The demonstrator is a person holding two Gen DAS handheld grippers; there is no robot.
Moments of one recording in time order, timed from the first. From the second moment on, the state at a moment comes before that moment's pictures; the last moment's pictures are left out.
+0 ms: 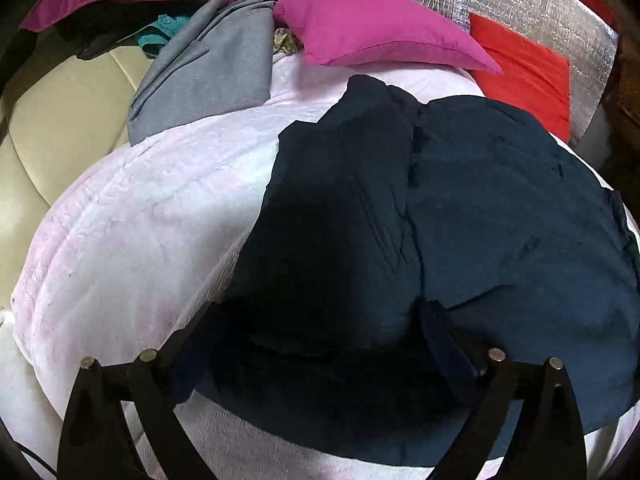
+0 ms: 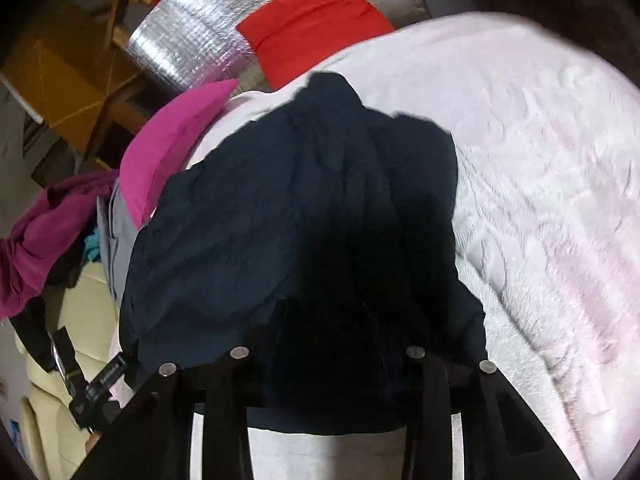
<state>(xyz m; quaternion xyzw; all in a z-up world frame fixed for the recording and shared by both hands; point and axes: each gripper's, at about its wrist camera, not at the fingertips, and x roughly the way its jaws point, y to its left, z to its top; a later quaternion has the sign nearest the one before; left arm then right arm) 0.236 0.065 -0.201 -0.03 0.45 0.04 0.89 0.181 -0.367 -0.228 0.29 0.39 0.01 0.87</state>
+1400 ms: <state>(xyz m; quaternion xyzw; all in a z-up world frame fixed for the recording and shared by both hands) 0.244 0.052 -0.201 0.00 0.43 0.03 0.90 0.323 -0.359 -0.192 0.24 0.36 -0.03 0.90</state>
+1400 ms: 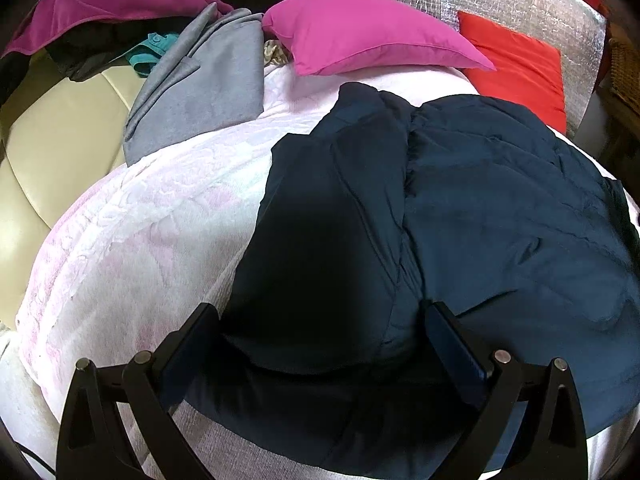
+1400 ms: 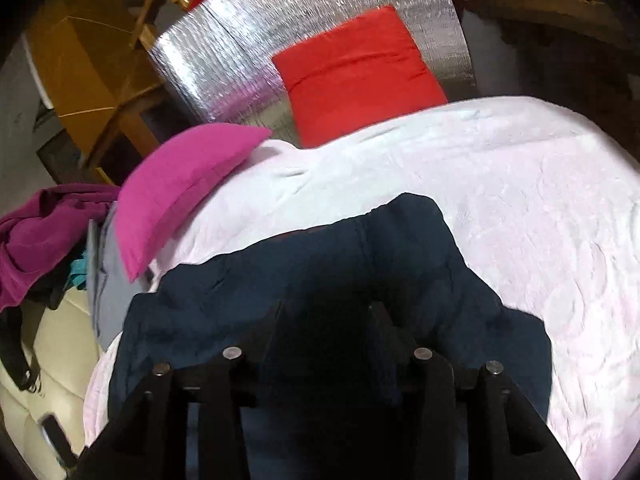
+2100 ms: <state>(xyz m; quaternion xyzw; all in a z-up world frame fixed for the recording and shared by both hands) 0.246 0.052 -0.201 0.00 0.43 0.03 0.90 0.294 -0.318 -0.188 0.19 0.37 0.01 0.91</state>
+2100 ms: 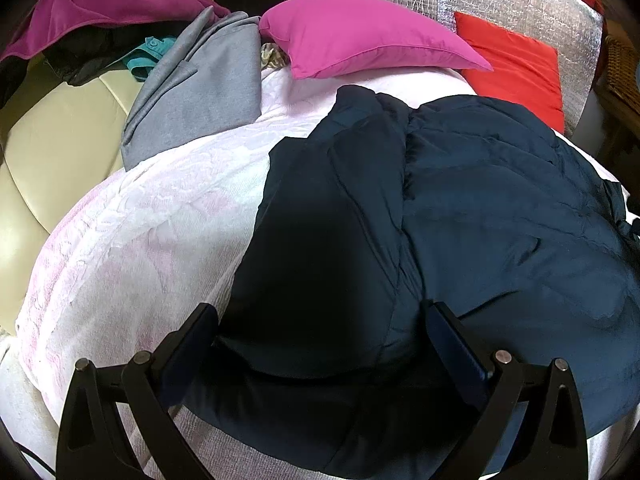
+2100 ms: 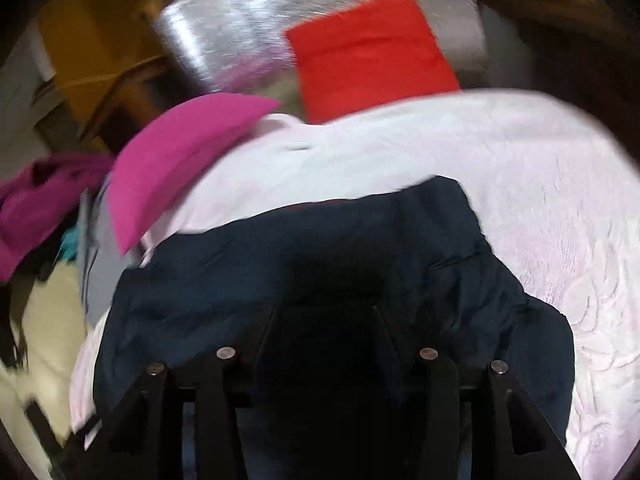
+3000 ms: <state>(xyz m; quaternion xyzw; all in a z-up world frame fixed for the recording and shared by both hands) 0.236 0.083 -0.178 -0.02 0.38 0.11 0.92 0.172 -0.359 -0.206 0.21 0.35 -0.02 0.91</state>
